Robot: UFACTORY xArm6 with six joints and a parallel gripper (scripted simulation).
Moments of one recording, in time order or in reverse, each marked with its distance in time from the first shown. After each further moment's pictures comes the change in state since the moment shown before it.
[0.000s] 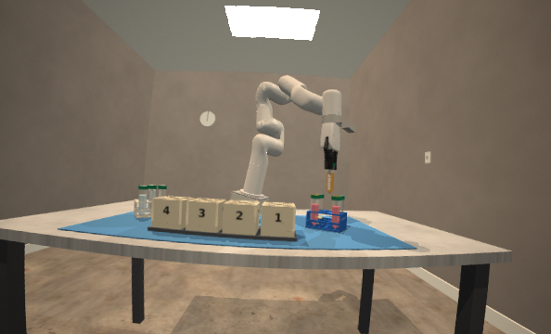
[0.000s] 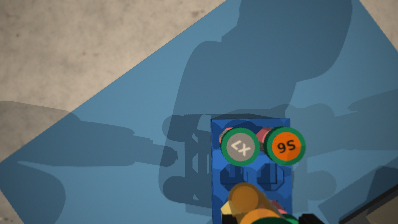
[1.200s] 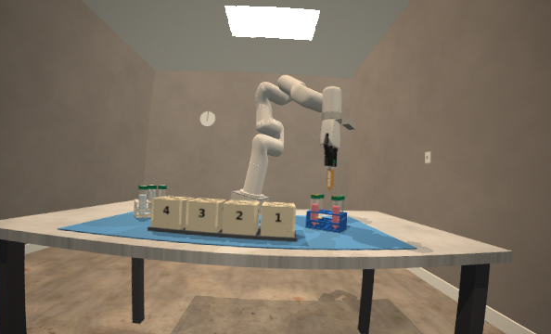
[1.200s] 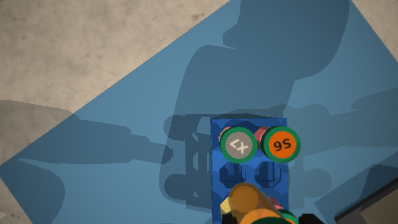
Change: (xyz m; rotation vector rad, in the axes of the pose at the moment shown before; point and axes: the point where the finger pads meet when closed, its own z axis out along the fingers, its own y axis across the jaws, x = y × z) arm 0.000 0.000 -0.013 0.000 -0.001 0.000
